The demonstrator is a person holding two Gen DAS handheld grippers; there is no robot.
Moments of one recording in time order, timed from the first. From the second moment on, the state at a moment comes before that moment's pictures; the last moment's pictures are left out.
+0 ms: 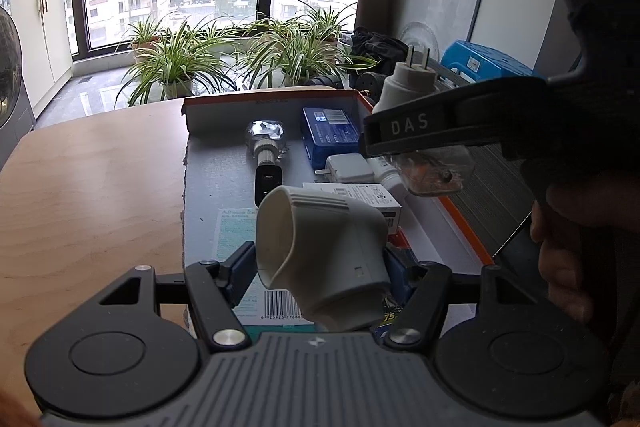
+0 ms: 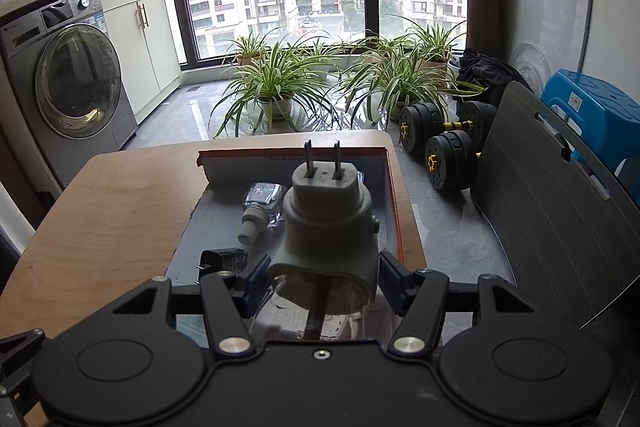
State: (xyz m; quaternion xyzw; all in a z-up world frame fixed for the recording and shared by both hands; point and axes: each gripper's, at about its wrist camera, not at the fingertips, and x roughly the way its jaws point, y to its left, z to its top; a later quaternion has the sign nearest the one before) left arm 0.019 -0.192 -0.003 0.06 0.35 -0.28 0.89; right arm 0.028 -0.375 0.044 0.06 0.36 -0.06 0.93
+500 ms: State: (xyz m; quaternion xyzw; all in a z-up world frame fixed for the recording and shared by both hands) left arm 0.021 -0.204 -0.009 0.06 0.36 -0.29 0.89; right arm 0.007 -0.391 0.062 0.07 0.31 -0.08 0.95
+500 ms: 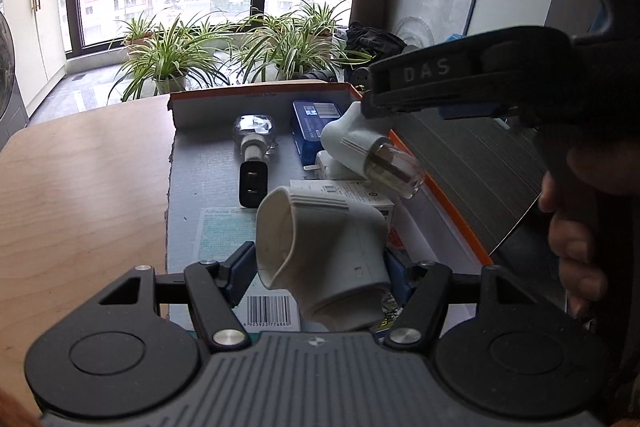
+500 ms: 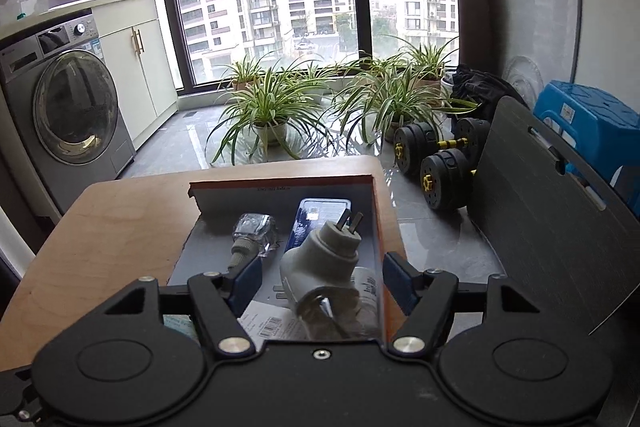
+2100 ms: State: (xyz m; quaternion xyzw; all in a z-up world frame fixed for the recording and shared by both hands) left arm -0.025 -0.147 0.017 0.05 0.39 -0.14 0.91; right arm -0.114 -0.342 0.045 0.05 0.35 -0.08 0.93
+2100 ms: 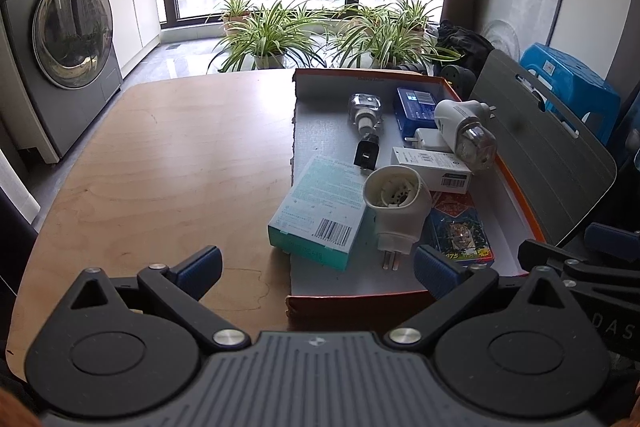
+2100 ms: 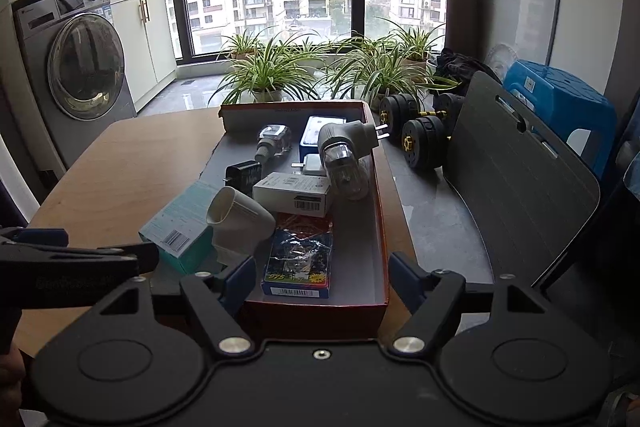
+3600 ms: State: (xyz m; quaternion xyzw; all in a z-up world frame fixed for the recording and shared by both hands) left arm -0.014 -0.152 0.004 0.07 0.41 -0.13 0.90; right arm -0.098 -0.340 0.035 0.05 0.37 -0.07 0.93
